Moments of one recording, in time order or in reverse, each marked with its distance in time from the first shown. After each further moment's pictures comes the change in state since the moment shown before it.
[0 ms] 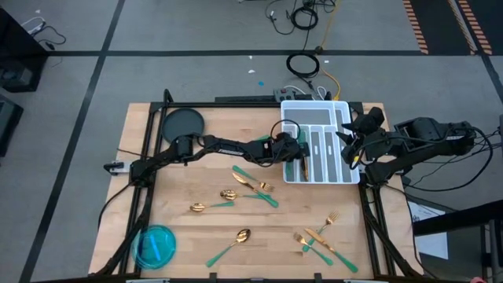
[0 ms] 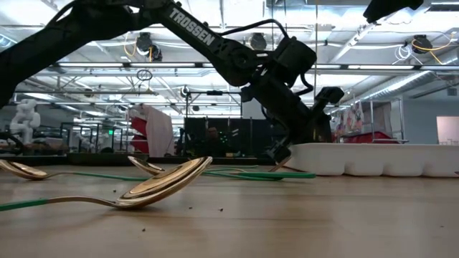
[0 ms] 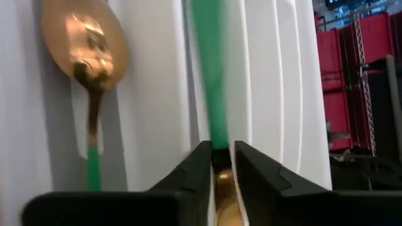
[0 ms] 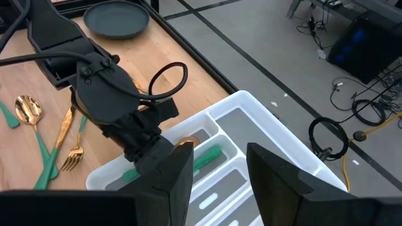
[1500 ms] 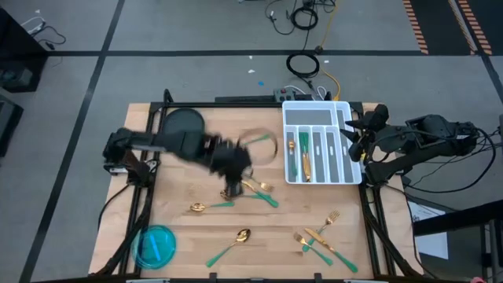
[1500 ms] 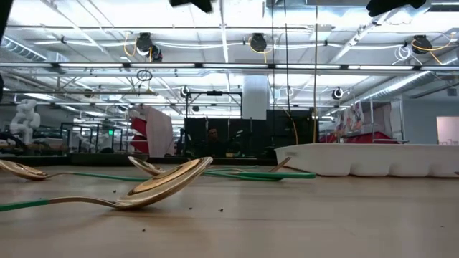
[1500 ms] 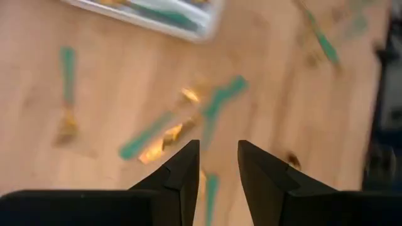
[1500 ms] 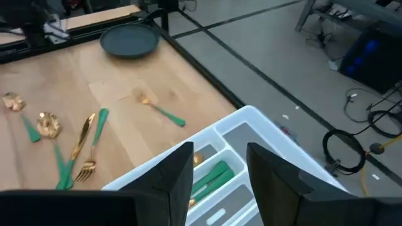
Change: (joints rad) left arm -0.276 -0.729 -0.005 -1.195 0.116 0.965; right arm 0.000 -0.065 0.000 0.045 -0.014 -0.048
